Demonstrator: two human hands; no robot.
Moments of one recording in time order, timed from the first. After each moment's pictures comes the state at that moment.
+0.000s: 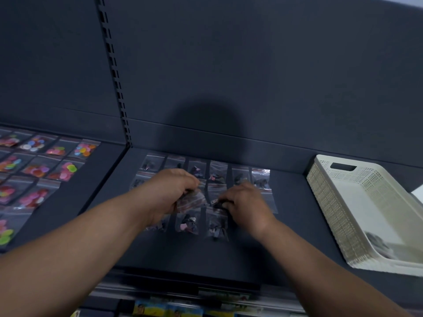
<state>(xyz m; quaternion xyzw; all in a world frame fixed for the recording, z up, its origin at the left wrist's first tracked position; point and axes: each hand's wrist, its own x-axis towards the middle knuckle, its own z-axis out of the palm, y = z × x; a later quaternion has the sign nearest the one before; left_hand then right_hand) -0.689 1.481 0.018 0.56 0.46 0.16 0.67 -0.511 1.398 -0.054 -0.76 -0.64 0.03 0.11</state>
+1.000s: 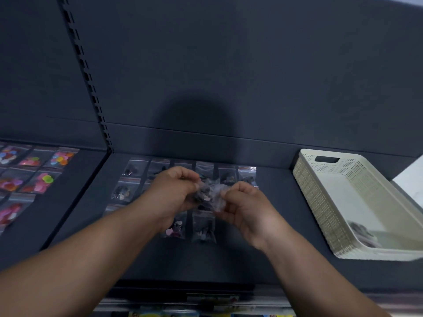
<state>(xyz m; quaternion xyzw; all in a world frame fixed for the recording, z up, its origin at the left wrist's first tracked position) -0.657 1.462 0.016 0.54 0.42 0.23 0.70 -0.542 1.366 0.001 -0.58 -0.17 0.48 0.63</state>
